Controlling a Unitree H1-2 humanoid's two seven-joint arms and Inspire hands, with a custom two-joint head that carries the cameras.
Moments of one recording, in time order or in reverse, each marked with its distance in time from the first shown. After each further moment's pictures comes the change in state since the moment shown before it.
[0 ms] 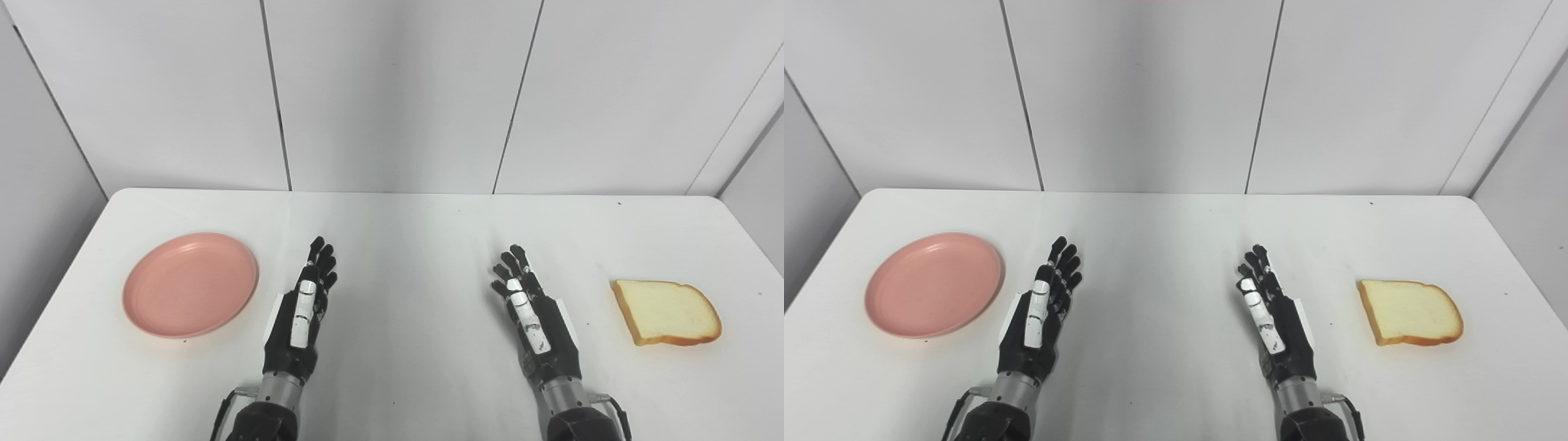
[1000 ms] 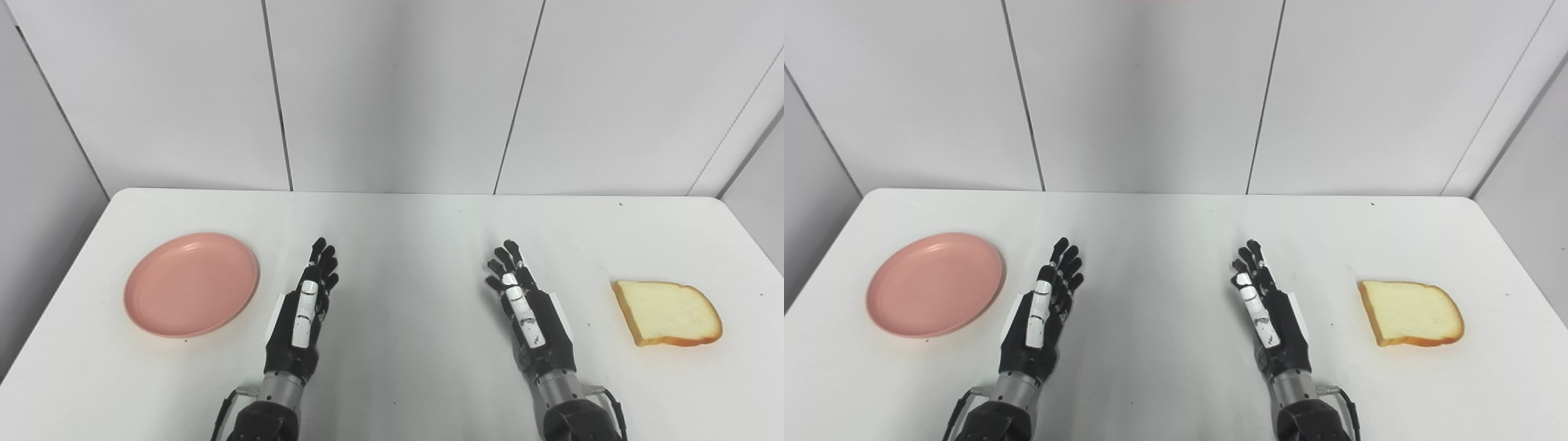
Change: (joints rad) left arm -0.009 0.002 0.006 0.007 -0.007 0.011 -0.002; right arm -0.029 -0.007 0.016 0.032 -0.011 0.000 0.008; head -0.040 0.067
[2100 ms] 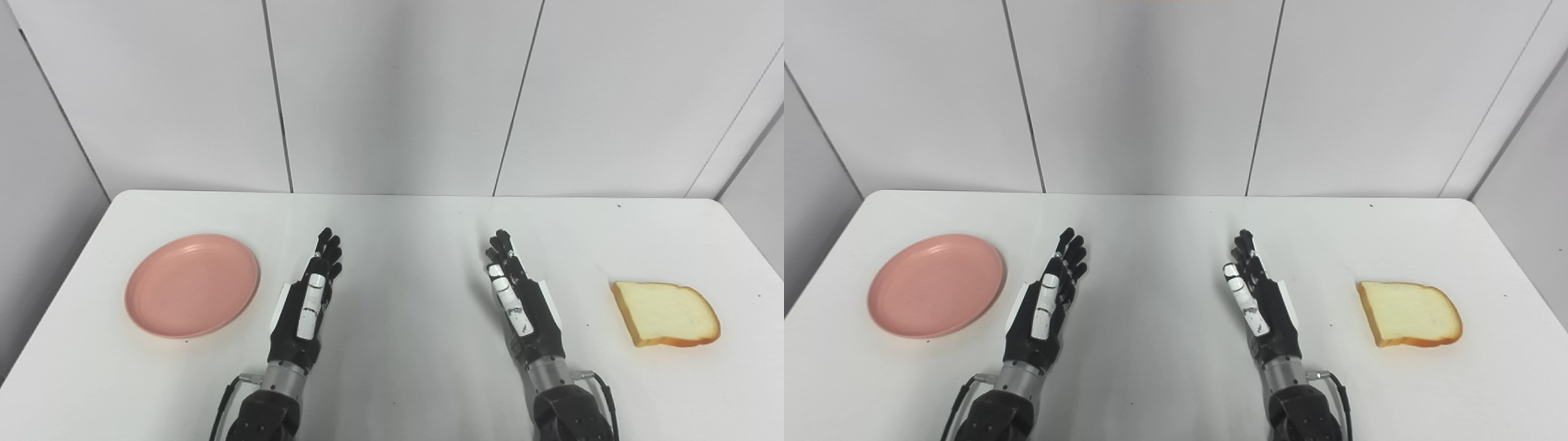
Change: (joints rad) left arm -0.055 0.014 -0.011 0.081 0.090 -0.103 0.007; right arm -0.072 -0.009 0.007 0.112 -0.077 -0.112 -0.015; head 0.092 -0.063
